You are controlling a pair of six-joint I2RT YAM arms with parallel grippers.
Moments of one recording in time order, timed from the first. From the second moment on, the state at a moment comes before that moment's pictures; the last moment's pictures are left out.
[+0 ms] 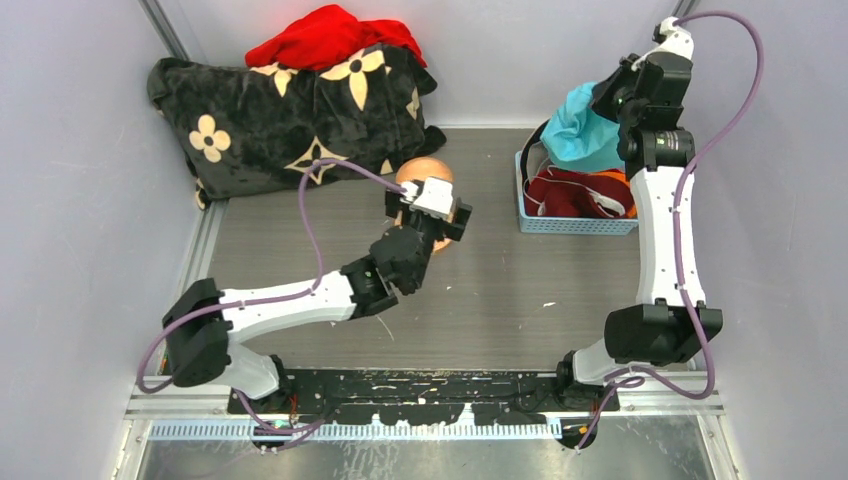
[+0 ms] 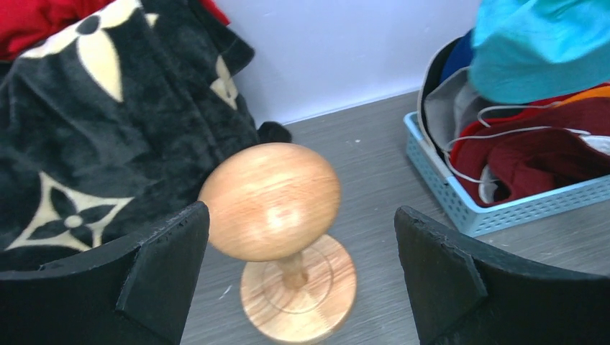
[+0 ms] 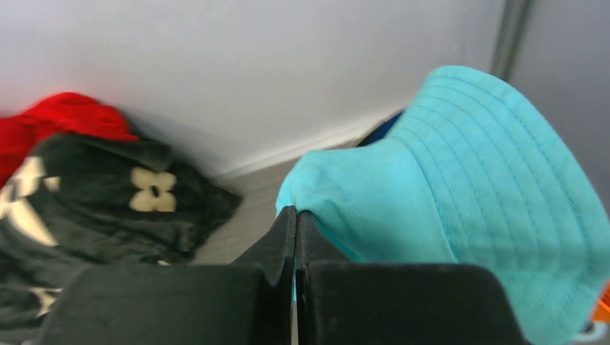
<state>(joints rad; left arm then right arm) -1.14 1.48 1.04 0.60 -0.85 0.22 -0.10 1.50 1.77 -0.49 0.00 0.37</state>
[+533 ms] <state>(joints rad) -1.02 1.20 1.03 0.27 -0.87 0.05 0.10 1.43 1.85 -0.31 -0.32 0.47</state>
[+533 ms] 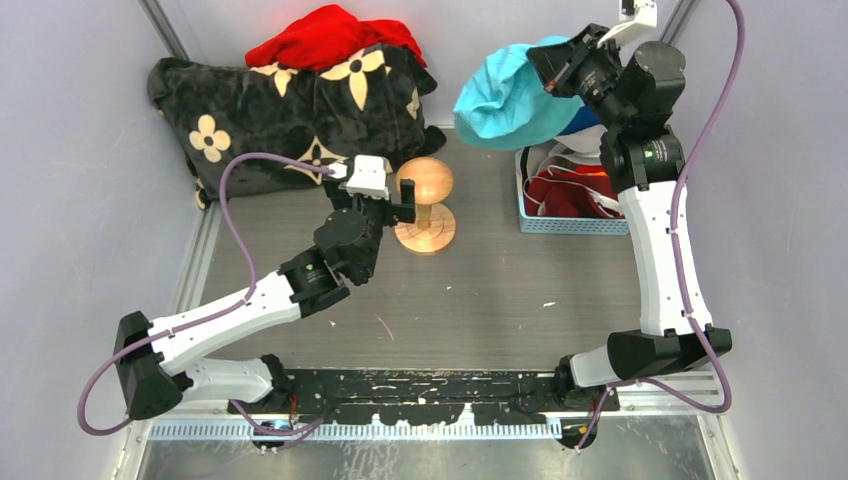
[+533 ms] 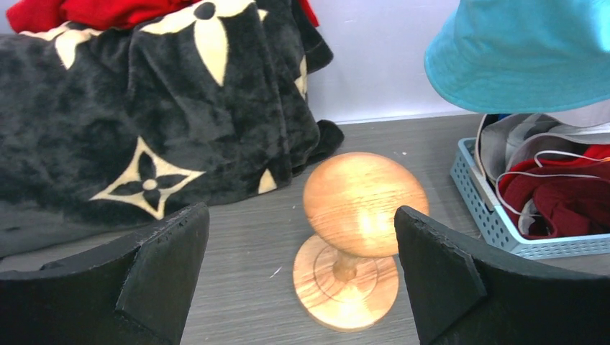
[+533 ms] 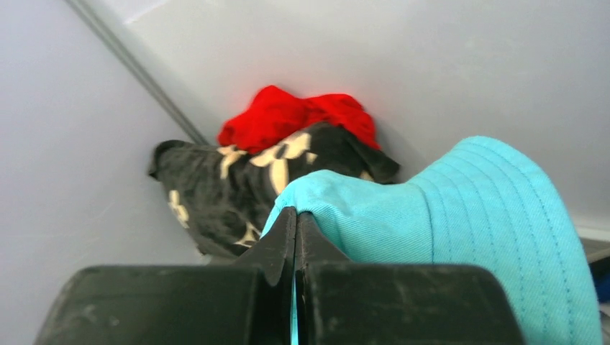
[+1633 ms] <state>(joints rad) -0.93 0.96 0.98 0.05 -1.01 0.00 0.41 1.51 1.51 -0.05 -0.45 0.61</state>
